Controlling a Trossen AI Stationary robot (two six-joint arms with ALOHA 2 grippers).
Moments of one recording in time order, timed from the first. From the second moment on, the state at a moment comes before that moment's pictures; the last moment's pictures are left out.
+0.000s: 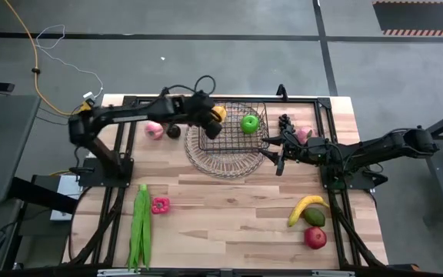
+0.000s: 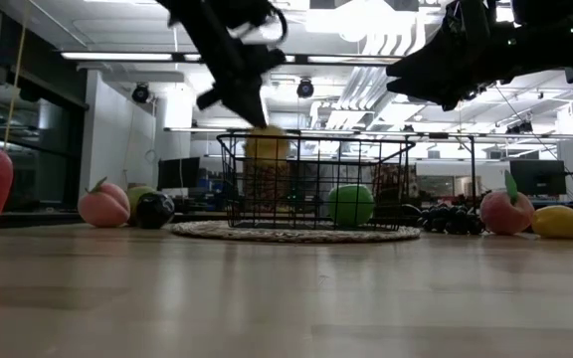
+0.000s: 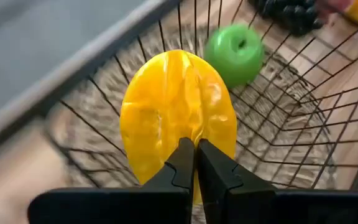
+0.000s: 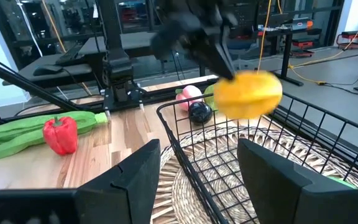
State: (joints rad) left arm 0.45 1.63 1.32 -0.60 -0.19 -0.38; right arm 0.01 0.94 0.30 0.56 0.29 0.10
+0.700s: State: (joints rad) left arm 0.46 1.82 1.34 -0.60 -0.27 -0.43; right arm 0.01 0.94 0.30 0.56 0.29 0.10
